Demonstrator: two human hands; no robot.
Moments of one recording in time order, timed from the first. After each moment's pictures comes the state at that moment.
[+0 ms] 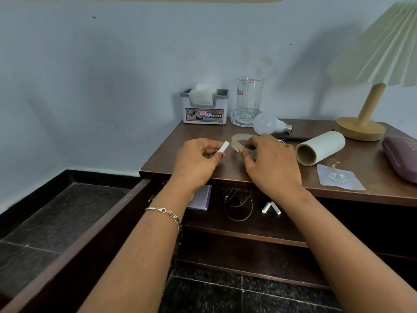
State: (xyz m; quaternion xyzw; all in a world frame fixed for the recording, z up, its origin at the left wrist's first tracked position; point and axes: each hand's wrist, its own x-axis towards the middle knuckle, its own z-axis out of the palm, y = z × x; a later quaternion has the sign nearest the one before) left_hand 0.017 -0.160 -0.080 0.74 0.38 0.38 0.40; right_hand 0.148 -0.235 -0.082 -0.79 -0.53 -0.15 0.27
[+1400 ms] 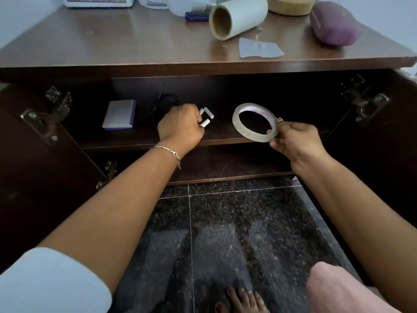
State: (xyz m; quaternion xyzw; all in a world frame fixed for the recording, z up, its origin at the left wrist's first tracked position) left_hand 0.111 -0.210 -0.223 0.88 0.40 0.17 0.20; right_hand 0.239 -0.392 -0.221 -0.71 -0.07 0.22 0.67
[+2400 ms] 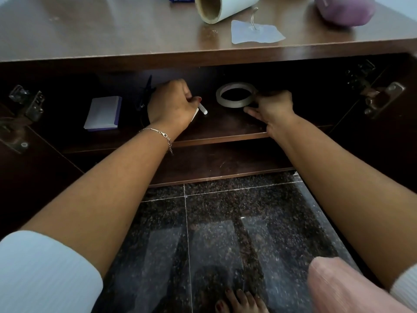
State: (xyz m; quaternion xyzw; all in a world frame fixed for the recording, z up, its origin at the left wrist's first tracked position) left_hand 0.144 -0.185 -0.219 0.87 0.40 0.24 0.18; right_hand 0.282 -0.314 -0.224 -0.67 -0.05 0.22 0.71
